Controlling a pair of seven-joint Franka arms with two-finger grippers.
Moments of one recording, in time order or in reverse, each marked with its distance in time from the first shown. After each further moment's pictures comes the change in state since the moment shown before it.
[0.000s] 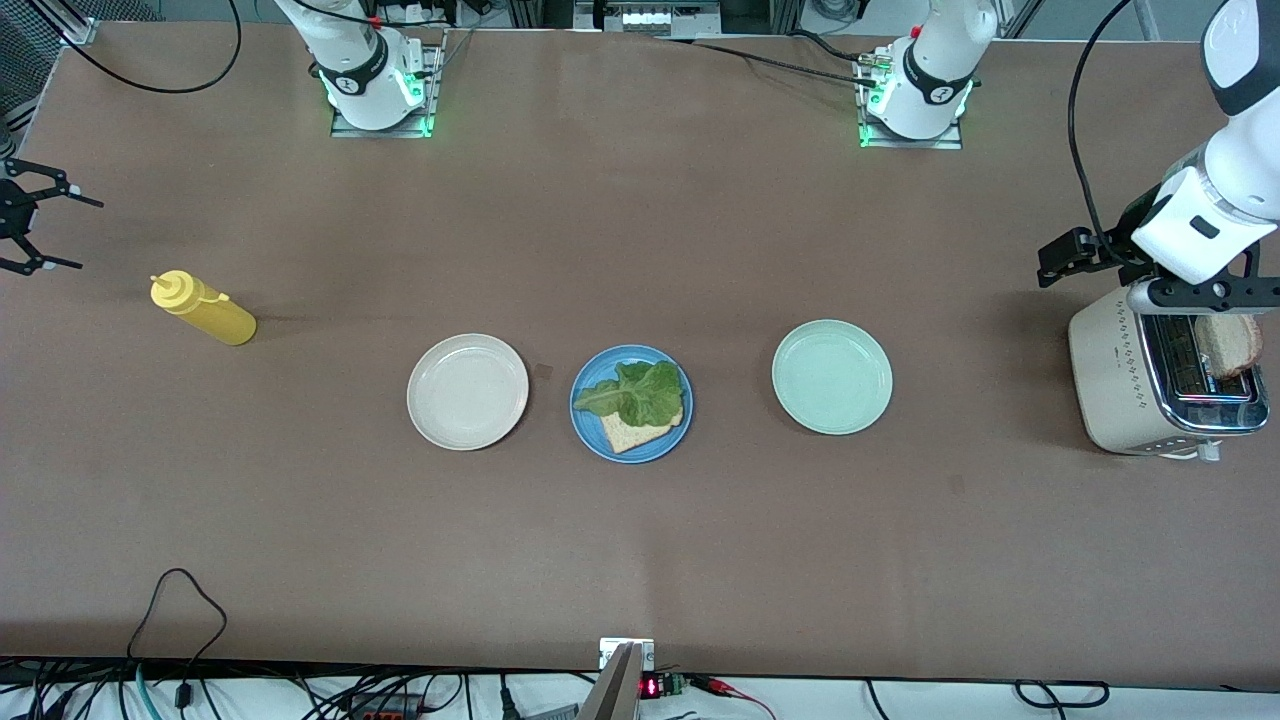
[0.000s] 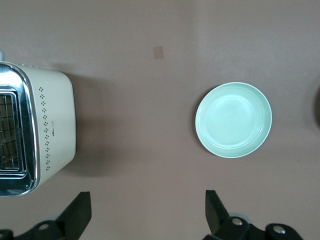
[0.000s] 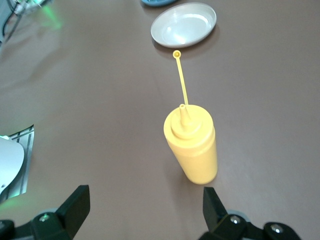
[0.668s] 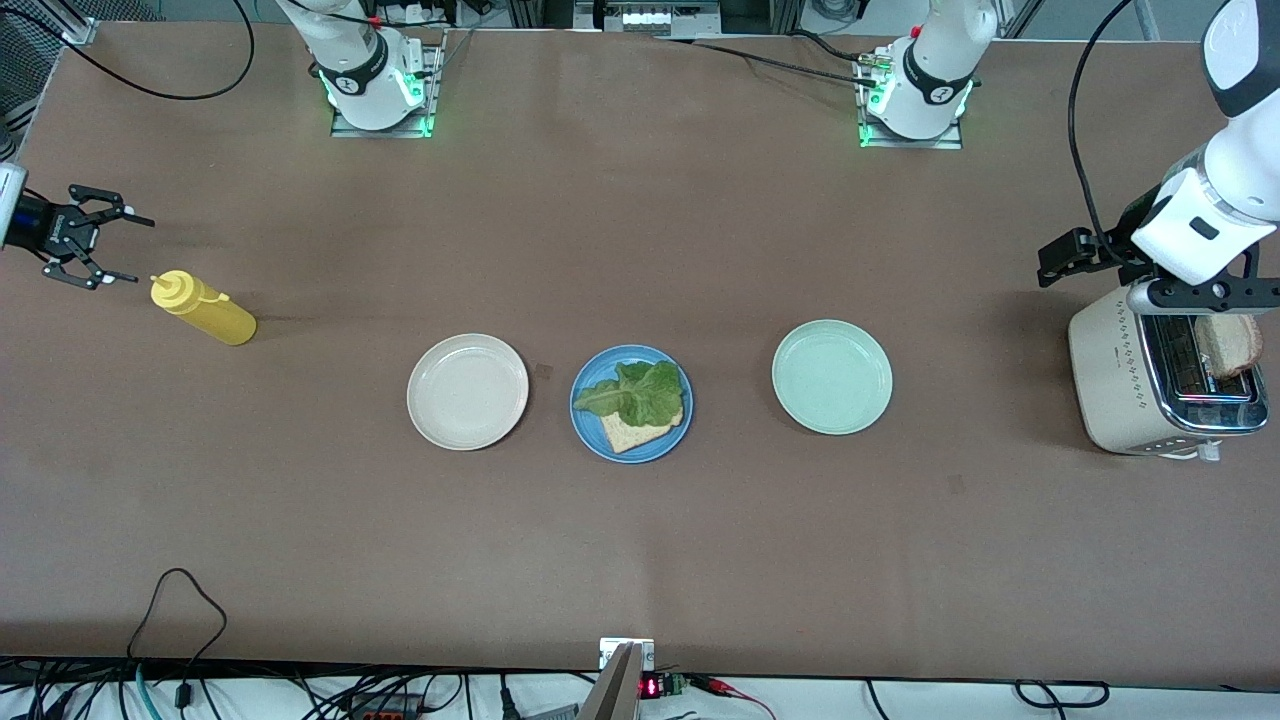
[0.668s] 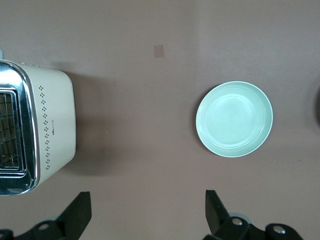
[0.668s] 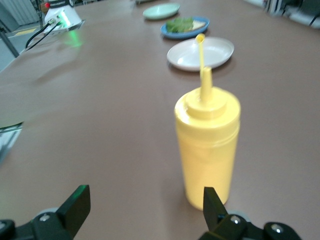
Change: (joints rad) left arm 0.001 0.000 0.000 -0.002 0.000 0.000 0.000; right arm -0.063 0.190 0.001 0.000 0.146 -0.030 -0.312
